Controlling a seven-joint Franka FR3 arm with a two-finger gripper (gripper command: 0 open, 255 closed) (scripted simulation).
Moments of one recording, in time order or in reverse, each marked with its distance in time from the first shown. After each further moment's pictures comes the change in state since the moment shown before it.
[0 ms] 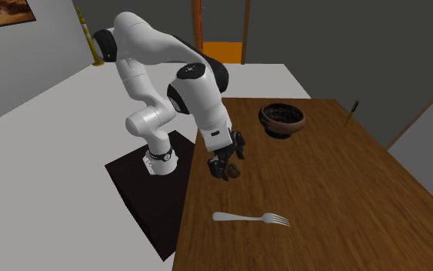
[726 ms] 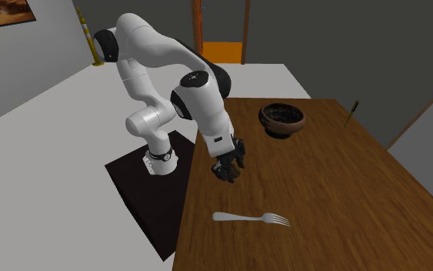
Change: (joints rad) arm 0.007 0.029 0.002 -0.020 0.013 0.049 -0.009
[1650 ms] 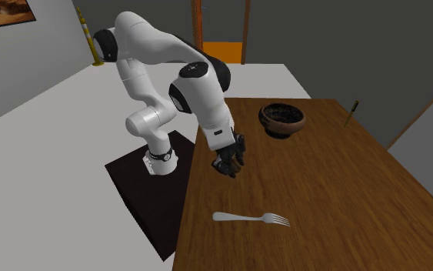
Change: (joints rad) arm -0.003 -0.016 0.003 0.038 -0.011 -0.052 0.018
